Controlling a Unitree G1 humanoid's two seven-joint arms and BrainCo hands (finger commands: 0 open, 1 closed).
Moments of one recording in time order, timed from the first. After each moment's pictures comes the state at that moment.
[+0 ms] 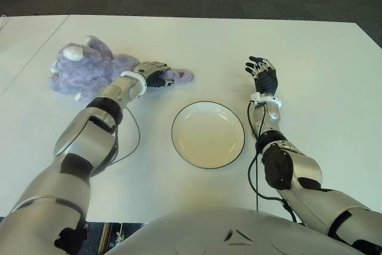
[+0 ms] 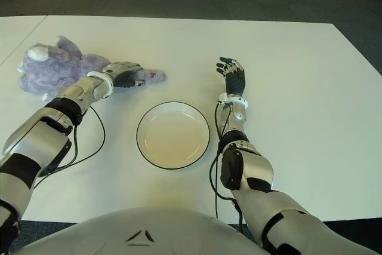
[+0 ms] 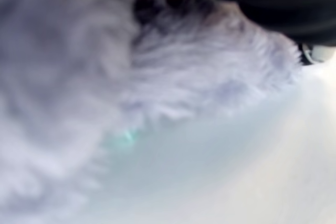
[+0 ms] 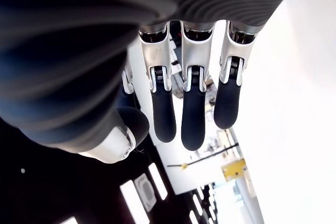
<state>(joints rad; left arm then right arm) -0.85 0.44 -0.64 1.20 0.84 -0.36 0.03 -0.64 -0.01 -0.46 1.19 0.22 -0.60 0.17</state>
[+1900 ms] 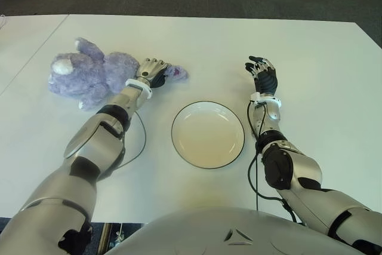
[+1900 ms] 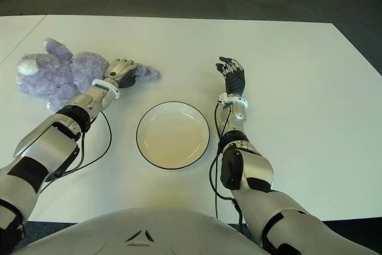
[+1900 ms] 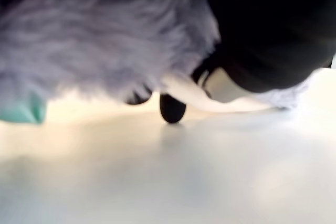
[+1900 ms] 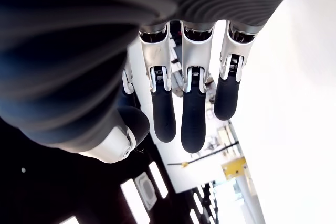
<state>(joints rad) -0.81 0.38 -0.67 1.24 0.82 -0.31 0.49 -0.64 -0.01 -0.46 1.19 0.23 -0.60 0.18</state>
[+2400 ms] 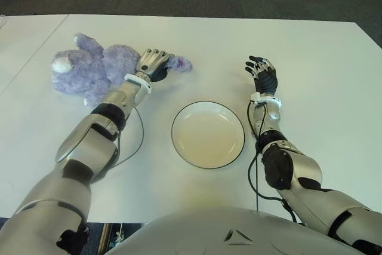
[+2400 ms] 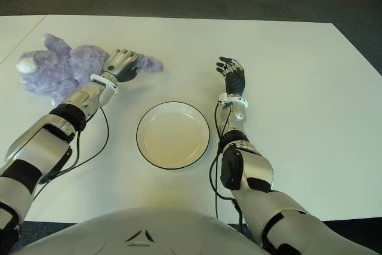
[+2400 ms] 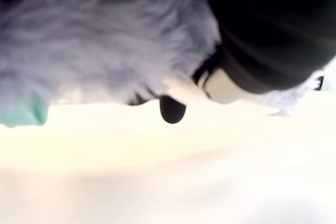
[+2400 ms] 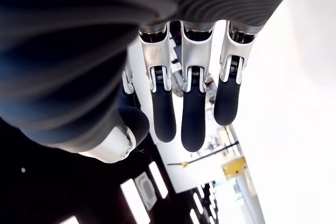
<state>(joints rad) -0.78 0.44 -0.62 1.04 0.82 -0.36 0.55 -0.64 -0.01 -0.46 1.19 0.23 -0.60 0.18</state>
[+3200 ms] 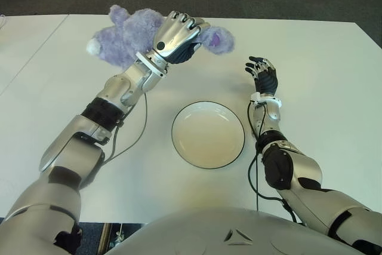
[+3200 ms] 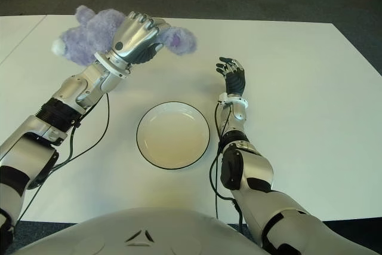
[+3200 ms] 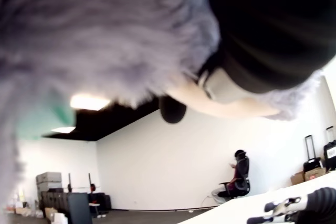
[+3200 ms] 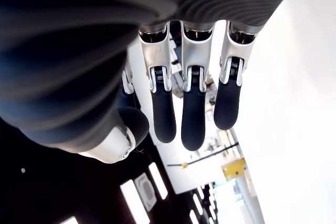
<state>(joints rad) -0.72 0.53 -0.55 0.36 0.90 -0.34 0.52 -0.64 -0.01 -0.46 1.19 0.23 -0.60 0.18</state>
